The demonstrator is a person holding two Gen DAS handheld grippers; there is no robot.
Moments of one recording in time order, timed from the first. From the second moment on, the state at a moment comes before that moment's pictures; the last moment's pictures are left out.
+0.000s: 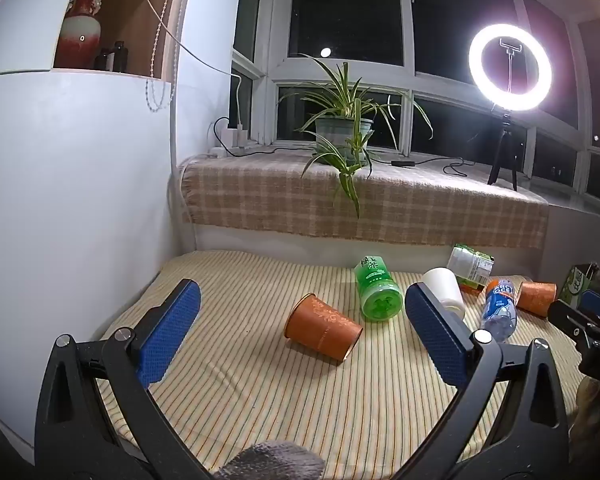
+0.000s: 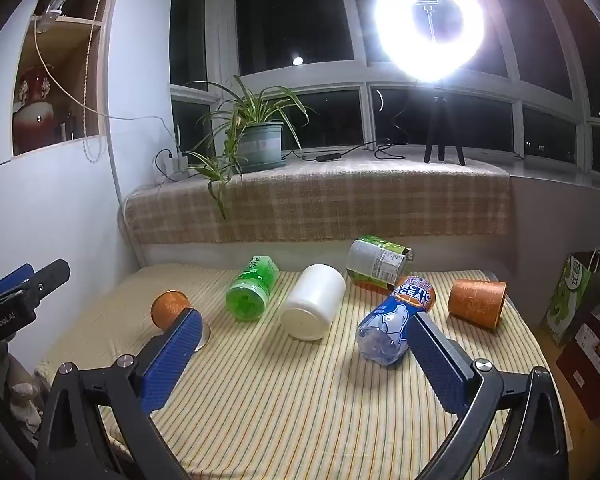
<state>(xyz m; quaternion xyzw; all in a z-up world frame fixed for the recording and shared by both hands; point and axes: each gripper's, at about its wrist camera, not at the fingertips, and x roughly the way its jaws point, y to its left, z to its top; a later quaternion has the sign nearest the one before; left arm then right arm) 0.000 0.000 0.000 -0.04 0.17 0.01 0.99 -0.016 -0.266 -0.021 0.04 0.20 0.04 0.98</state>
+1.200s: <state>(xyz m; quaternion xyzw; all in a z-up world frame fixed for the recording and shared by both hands) -0.002 -0.004 -0.004 -0.02 0.17 0.01 0.99 -0.015 -0.265 -0.020 0.05 0.21 0.05 0.97</state>
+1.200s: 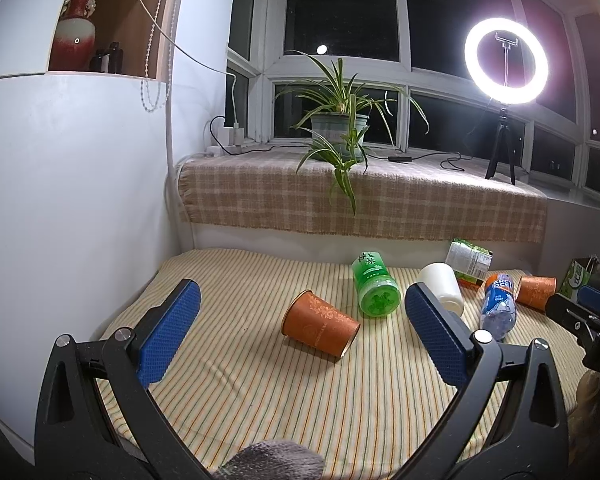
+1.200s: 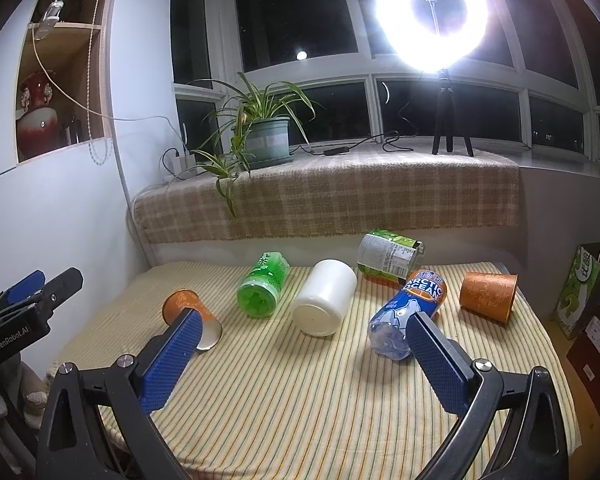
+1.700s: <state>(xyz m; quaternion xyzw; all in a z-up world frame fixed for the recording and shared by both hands) -0.001 -0.004 -0.005 -0.02 0.17 0.00 0.98 -0.012 -0.265 -0.019 0.05 0.21 0.05 0.97</state>
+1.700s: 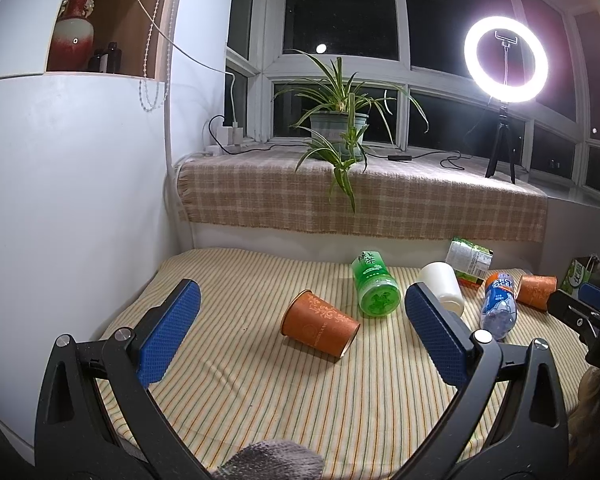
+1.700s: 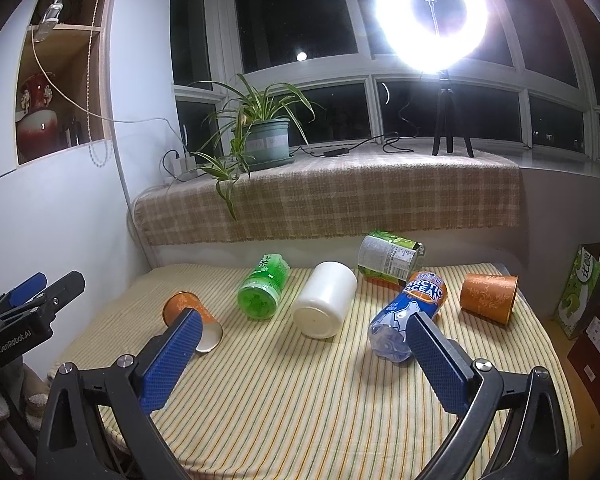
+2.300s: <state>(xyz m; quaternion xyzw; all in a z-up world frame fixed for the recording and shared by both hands) 0.002 -0.004 -0.008 -0.02 0.17 0.01 0.98 -0.007 -0.265 -0.021 0.06 0.22 0.06 0.97</state>
